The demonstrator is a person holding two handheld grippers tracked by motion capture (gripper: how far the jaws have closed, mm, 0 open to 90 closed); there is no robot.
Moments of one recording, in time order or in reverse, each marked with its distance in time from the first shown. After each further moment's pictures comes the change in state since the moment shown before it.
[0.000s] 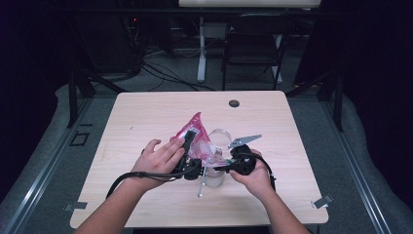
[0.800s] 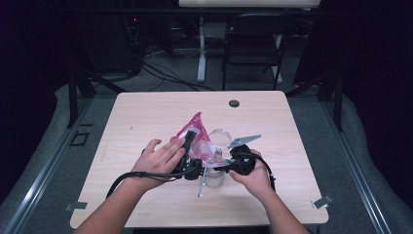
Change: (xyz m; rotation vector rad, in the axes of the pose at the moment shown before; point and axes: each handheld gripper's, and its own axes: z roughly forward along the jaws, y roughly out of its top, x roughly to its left) left arm 0.001 0.001 -0.001 0.007 -0.001 0.020; right arm 0.000 0.000 0.002 -0.004 -0.001 0.006
